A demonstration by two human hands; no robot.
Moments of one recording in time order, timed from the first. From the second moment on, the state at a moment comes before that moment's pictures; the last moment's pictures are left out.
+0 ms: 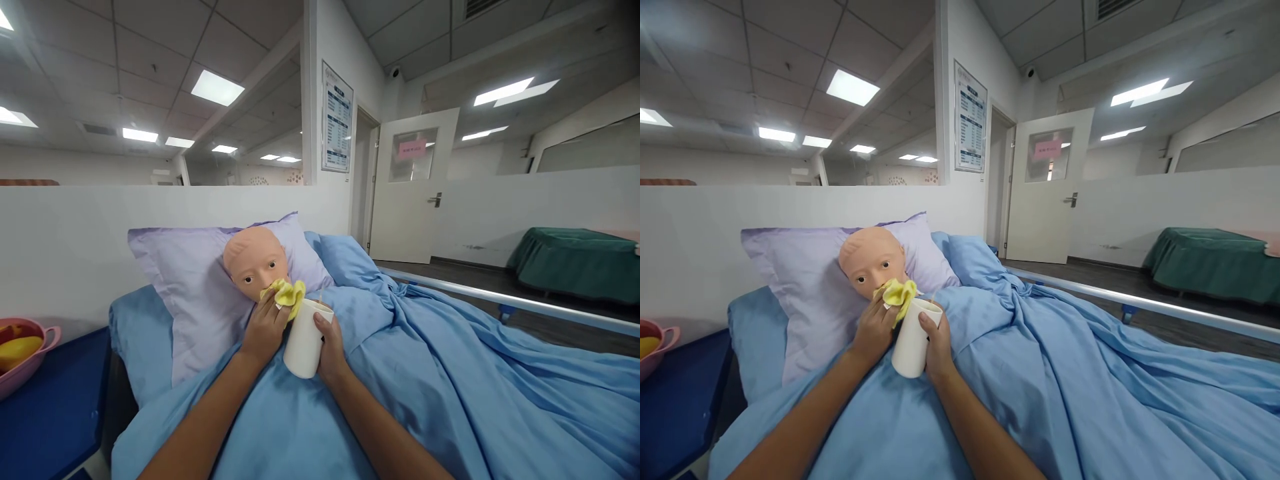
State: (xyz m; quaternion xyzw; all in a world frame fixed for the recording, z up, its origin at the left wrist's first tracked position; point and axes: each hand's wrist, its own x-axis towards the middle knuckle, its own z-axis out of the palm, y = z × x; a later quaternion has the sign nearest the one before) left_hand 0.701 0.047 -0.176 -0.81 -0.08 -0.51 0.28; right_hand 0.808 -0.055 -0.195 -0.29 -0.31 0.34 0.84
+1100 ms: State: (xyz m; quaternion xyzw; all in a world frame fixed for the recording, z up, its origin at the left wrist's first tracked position) left_hand 0.690 0.045 -0.197 -0.80 -0.10 -0.53 0.26; right_hand 0.807 -0.054 -0.199 -0.33 -0.29 0.32 0.84
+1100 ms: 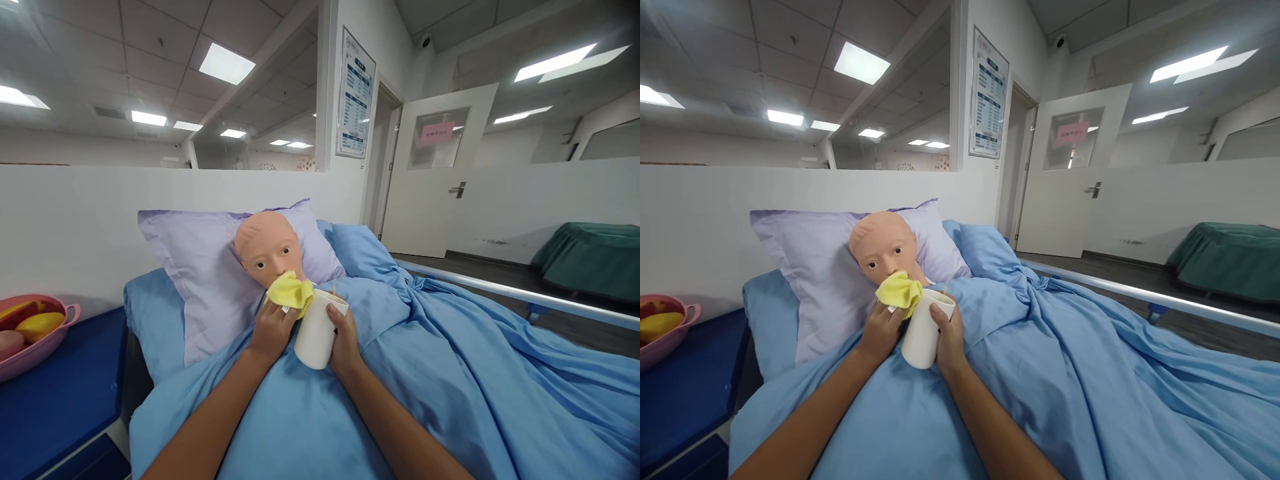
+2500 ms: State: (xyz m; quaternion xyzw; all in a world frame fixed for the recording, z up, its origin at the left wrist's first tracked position) left_hand 0.222 0.063 -0.253 -0.72 -0.53 -0.43 -0.11; right_hand 0.513 0.029 -0.216 -0.31 -0.43 0.35 0.77
